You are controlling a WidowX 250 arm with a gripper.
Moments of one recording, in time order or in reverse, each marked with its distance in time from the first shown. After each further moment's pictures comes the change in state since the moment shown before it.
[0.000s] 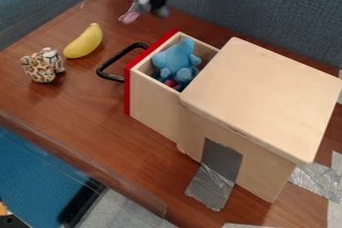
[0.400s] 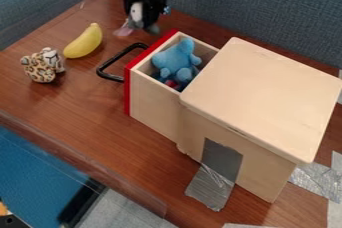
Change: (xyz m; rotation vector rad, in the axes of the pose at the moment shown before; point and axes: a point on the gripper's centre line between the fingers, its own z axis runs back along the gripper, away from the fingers) arm 0.003 0.011 -0.037 0.038 0.016 -0.001
